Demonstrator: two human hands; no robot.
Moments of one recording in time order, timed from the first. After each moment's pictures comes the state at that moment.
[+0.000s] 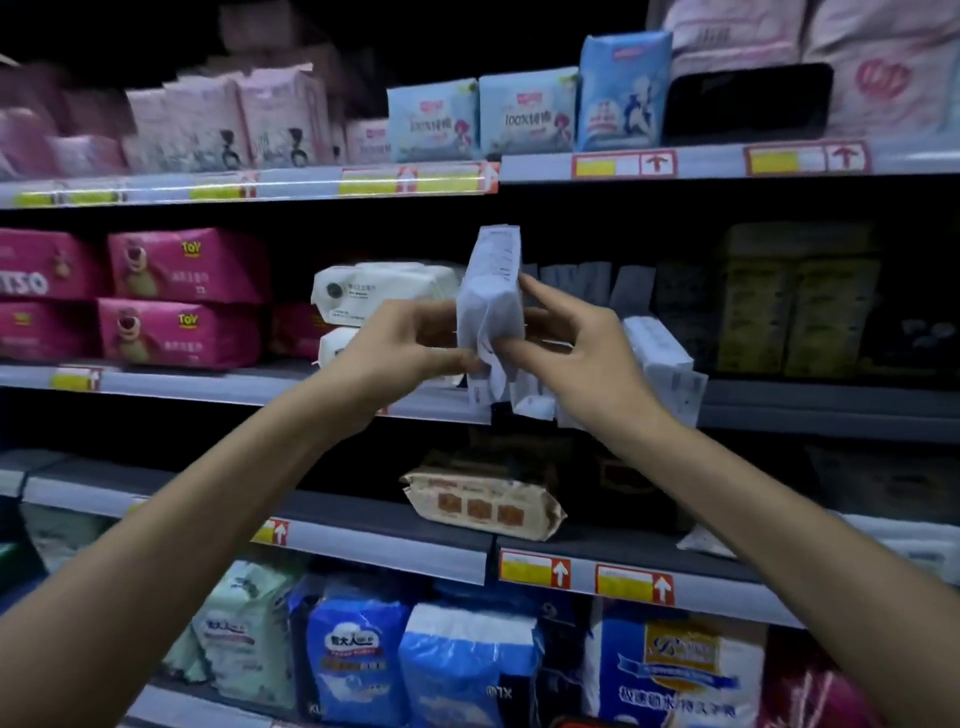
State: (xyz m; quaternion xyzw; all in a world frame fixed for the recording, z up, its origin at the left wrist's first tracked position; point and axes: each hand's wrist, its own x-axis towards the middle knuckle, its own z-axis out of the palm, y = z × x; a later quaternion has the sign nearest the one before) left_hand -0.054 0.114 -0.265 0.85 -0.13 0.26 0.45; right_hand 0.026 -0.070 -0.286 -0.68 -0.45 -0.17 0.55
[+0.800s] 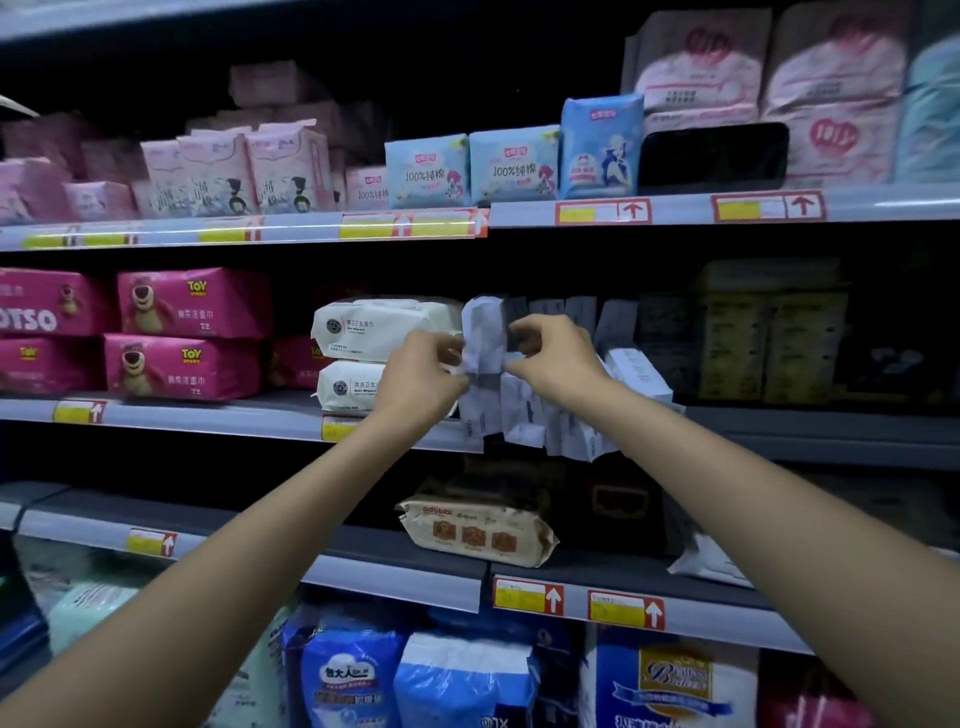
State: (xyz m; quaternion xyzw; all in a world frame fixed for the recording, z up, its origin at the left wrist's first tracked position) left_hand 0.007 0.112 -0.273 0.87 0.09 0.38 0.32; right_hand 0.084 -0.044 -0.255 -0.83 -0.31 -0.21 0.41
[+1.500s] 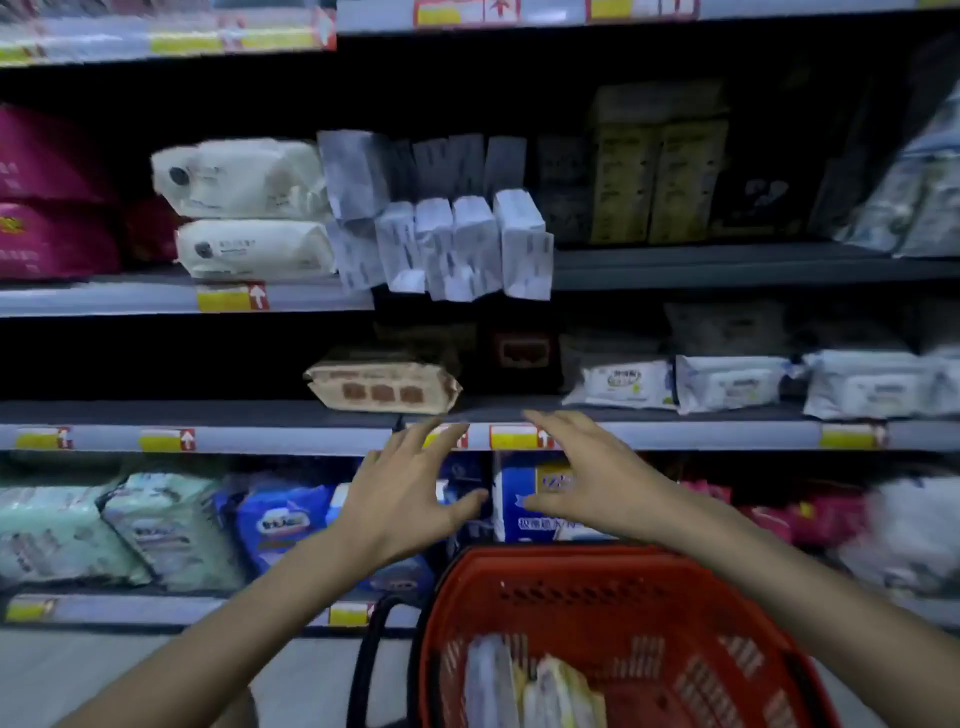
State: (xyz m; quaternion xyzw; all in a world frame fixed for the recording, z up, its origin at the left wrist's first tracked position) left_hand -0.067 -0.004 -0.485 0.99 0.00 0.12 0.07; right_hand -0.007 -0.238 -0.457 -0.92 -0.33 0.00 0.22
